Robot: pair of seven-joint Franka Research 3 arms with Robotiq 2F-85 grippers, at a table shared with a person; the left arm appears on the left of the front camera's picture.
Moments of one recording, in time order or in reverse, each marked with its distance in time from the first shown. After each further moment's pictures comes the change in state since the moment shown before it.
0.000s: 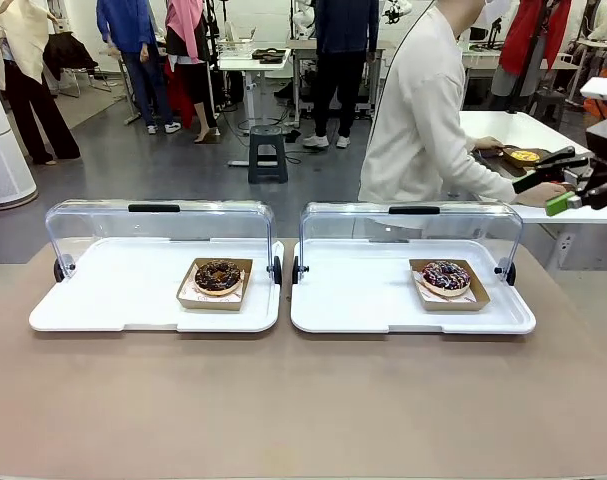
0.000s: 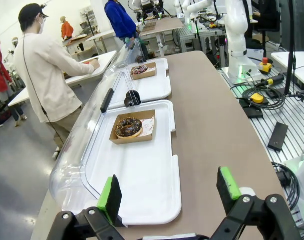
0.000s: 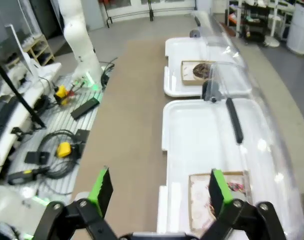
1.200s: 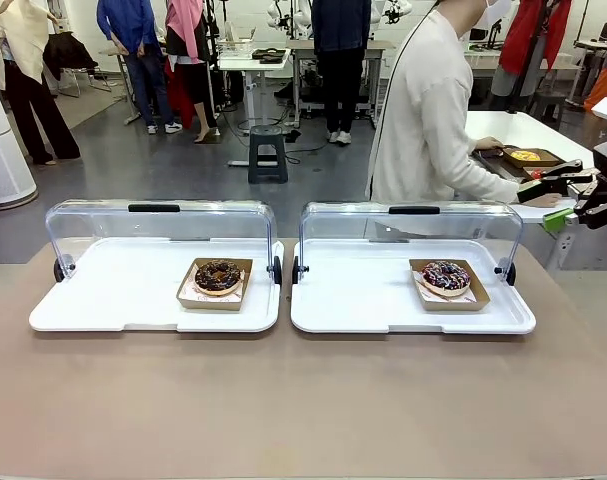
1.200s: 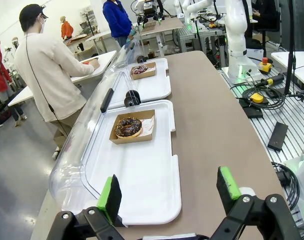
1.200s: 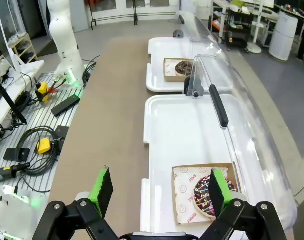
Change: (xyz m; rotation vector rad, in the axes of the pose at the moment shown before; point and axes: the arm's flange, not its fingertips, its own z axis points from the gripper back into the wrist) left arm 0.000 0.000 0.000 0.000 0.000 0.000; right arm -0.029 0.002 0.001 -0.089 -0.032 0.040
